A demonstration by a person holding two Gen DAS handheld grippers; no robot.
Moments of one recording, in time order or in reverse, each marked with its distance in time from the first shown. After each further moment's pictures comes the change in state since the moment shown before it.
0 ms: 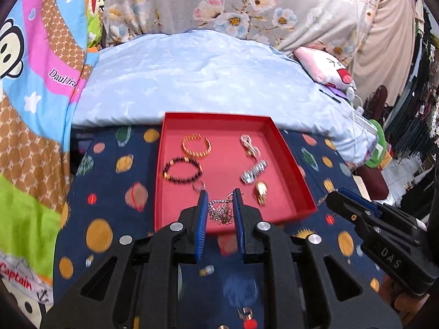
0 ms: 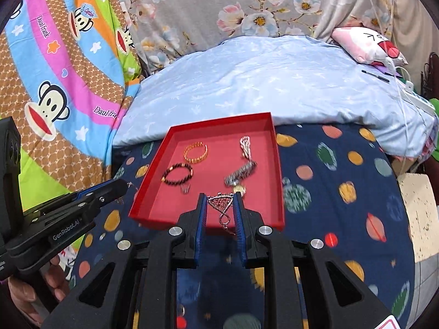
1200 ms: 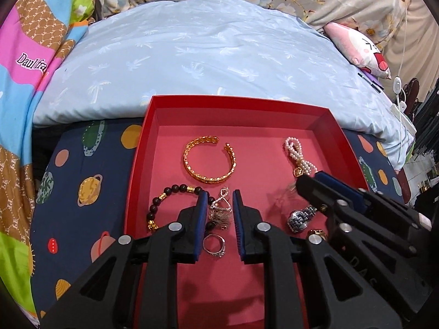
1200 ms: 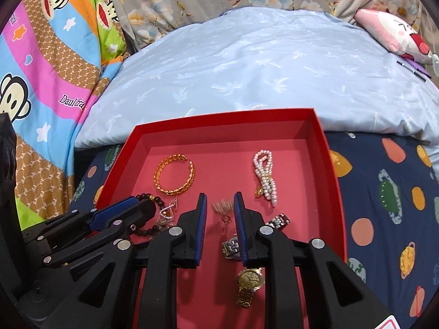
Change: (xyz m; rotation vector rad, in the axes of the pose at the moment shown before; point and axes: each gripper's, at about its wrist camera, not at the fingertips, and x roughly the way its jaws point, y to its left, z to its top) left arm 0.152 0.021 0.039 -0.030 0.144 0.072; right arm 0.159 0.001 0.049 -0.031 0.110 -0.021
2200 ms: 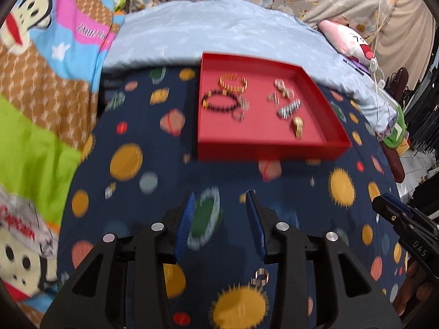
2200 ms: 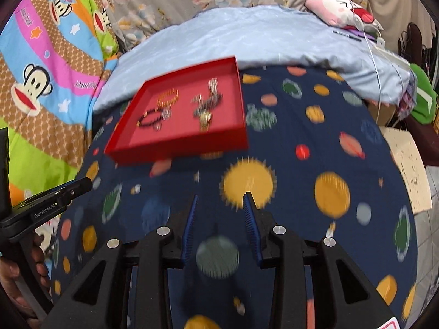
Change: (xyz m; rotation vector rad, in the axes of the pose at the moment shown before) left arm -0.144 0.027 -0.153 -0.021 0.021 0.023; right arm -0.170 -0.023 -0.171 0.103 0.028 -0.073
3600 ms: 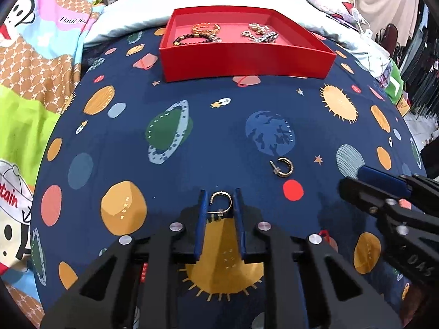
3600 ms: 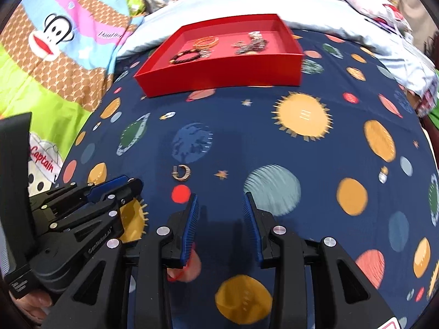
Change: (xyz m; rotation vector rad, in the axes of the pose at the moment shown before) left arm 0.025 -0.028 -0.082 0.127 0.073 0.020; right arm 0.027 0.050 -0.061 -0.128 0.125 0.056
